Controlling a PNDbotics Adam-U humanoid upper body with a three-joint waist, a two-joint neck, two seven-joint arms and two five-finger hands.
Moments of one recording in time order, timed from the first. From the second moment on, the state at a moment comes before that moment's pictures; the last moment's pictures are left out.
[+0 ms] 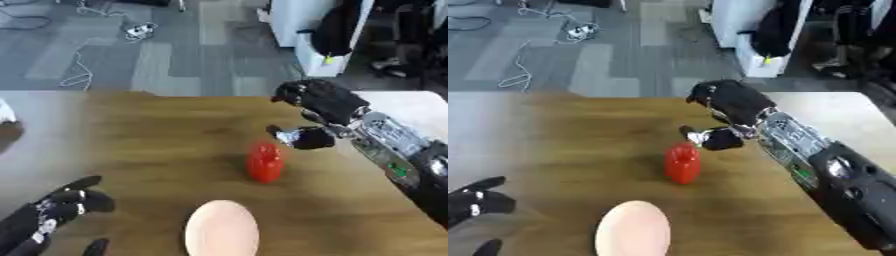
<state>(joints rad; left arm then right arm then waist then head) -0.46 0.41 -0.28 -1.73 -0.52 -0.32 -0.26 -0.61 -0.88 0.25 -1.64 0.97 0.00 0.28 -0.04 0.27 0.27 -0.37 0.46</state>
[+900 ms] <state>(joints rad) -0.43 0.41 -0.28 -1.73 -0.57 -0.33 -0.25 -0.60 -0.87 0.27 -1.76 0.99 -0.01 0.35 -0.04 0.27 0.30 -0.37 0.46</state>
